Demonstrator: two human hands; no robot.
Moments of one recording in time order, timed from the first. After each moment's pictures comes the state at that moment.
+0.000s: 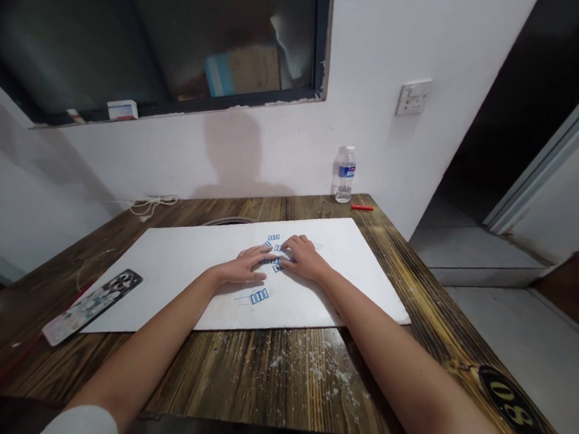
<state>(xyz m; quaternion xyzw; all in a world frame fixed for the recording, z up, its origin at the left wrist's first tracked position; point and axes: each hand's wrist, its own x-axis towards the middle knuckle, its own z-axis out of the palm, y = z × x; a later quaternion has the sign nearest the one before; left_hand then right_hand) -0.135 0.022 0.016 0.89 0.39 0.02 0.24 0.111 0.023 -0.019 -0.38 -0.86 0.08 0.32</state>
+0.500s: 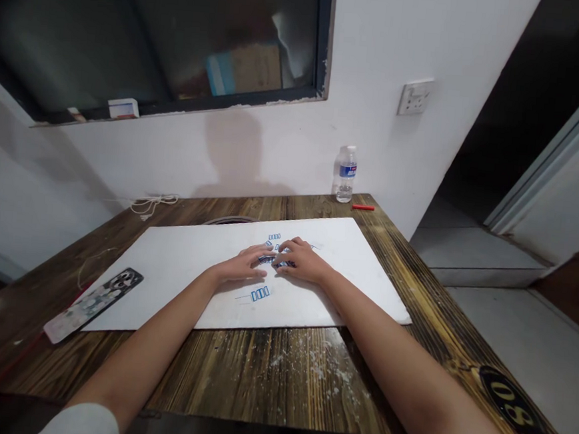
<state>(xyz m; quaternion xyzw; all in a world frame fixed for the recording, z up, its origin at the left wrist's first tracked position) -0.134 0.023 0.013 0.88 0.40 0.07 0.26 0.112 0.018 -0.012 -0.28 -0.91 0.08 0.28</state>
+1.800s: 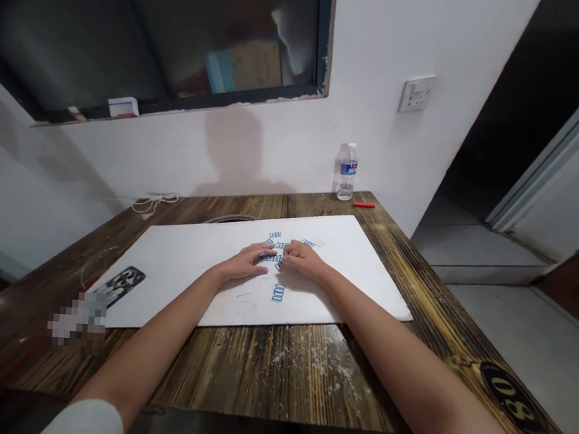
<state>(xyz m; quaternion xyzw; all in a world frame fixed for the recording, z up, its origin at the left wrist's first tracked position) -0.133 0.022 0.010 0.88 0.40 0.10 0.24 0.104 0.017 -0.013 -0.26 -0.83 0.32 0.36</state>
